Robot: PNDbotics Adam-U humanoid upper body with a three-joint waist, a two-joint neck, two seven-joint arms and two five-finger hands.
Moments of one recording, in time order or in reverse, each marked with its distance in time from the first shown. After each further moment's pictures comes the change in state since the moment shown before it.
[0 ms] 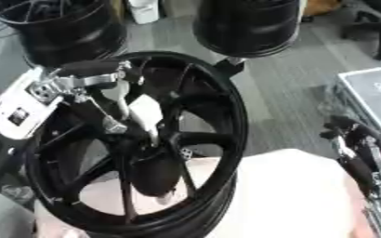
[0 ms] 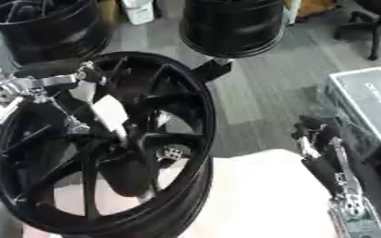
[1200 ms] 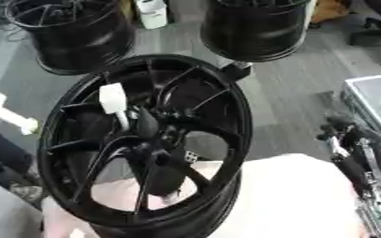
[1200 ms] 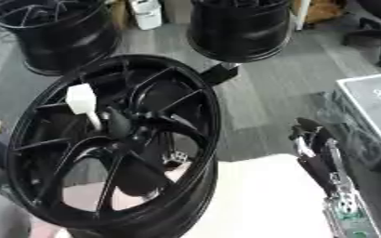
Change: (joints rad) left arm 0.552 0.473 0.420 -0.108 0.238 0.036 -0.036; right arm 0.054 -0.001 -0.036 0.017 0.010 0.004 -0.040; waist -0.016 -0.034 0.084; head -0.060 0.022
